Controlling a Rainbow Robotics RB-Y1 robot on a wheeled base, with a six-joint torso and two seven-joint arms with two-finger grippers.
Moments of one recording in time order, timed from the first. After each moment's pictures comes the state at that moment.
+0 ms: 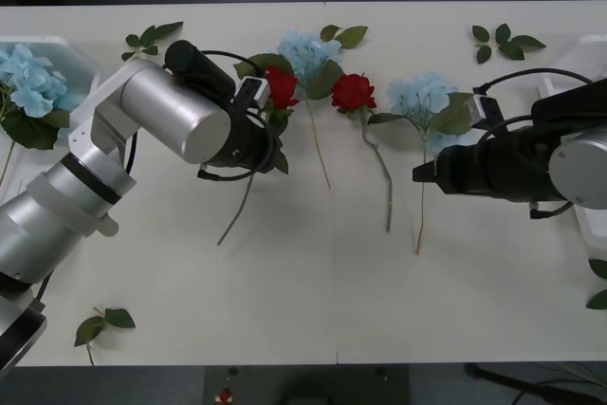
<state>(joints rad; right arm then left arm) -0.30 -0.70 0.22 -1.91 -0.83 1.27 1.11 -0.71 0.48 -0.54 -1.50 0.68 1.21 -1.24</state>
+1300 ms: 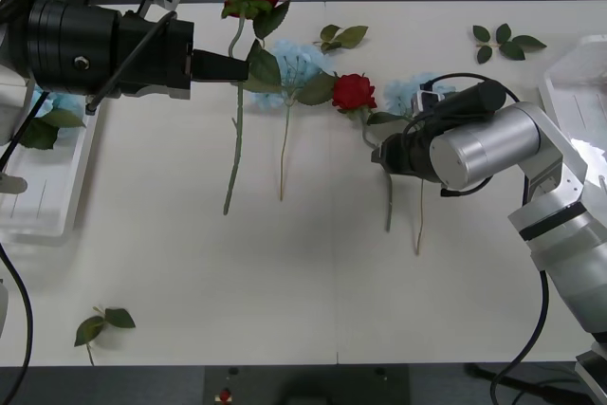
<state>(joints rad) -0.51 -0.40 0.32 -1.47 -0.43 1.13 1.08 -0.64 0.51 0.06 -1.50 1.73 1.47 -1.73</state>
